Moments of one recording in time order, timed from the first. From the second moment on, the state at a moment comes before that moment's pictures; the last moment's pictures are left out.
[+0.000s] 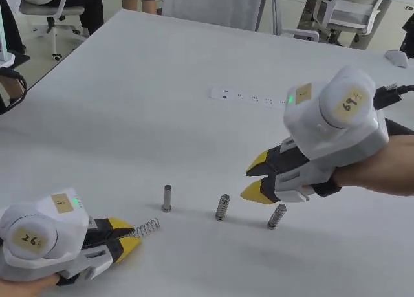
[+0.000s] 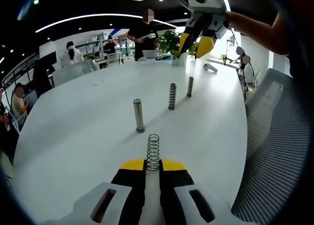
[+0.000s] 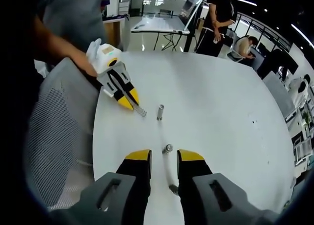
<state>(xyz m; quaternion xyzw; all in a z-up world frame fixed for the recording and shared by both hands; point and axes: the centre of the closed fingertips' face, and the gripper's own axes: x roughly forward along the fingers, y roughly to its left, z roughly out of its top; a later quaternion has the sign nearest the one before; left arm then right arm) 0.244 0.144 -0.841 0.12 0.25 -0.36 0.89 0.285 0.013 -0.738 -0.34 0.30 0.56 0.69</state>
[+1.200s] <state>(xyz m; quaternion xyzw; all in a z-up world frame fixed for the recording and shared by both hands) 0.209 0.070 -0.742 0.13 0.13 -0.50 0.85 0.216 0.057 -0.749 -0.30 0.29 0.66 0.62</state>
